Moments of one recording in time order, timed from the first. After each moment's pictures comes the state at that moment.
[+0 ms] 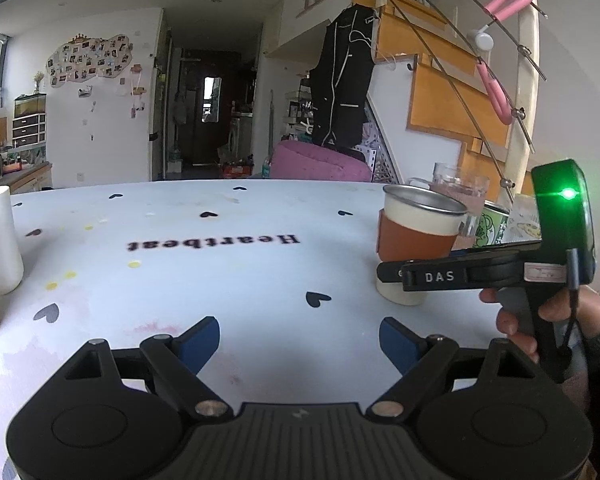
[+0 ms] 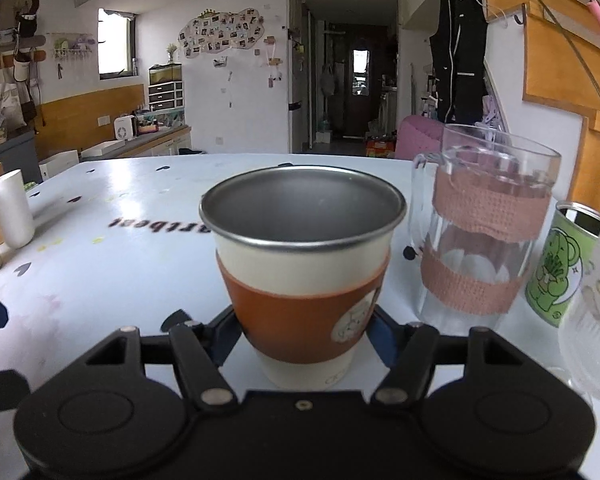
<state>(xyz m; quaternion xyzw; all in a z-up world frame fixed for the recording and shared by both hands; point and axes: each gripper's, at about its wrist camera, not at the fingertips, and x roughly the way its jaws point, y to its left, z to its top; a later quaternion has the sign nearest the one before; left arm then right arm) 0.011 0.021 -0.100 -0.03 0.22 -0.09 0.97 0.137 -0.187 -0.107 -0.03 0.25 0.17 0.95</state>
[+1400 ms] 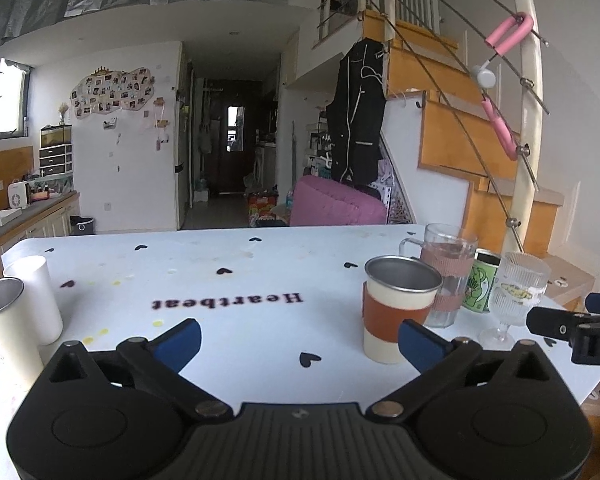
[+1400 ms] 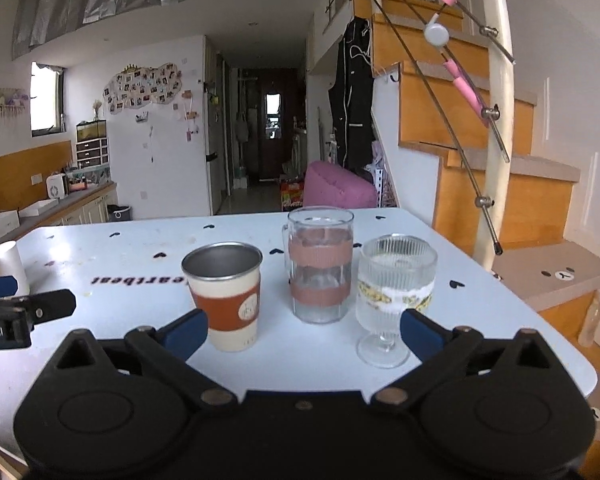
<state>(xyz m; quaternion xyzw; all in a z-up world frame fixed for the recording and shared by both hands) -0.014 -0.006 -0.032 -0.01 0.19 -0.04 0.98 -0.013 -0.251 -0.027 0.00 0.19 0.04 0.98</state>
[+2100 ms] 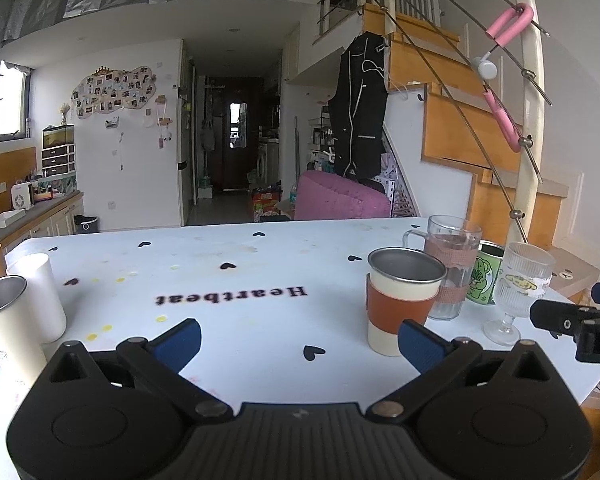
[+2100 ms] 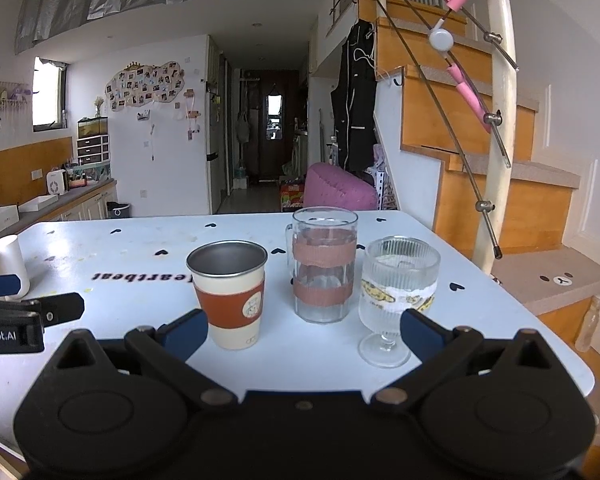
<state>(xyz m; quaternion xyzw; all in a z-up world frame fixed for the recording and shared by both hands) -0.014 -0.008 -0.036 -0.01 0.19 -0.03 0.98 -0.018 -0.245 -0.025 -0.01 0.19 0.04 0.98</state>
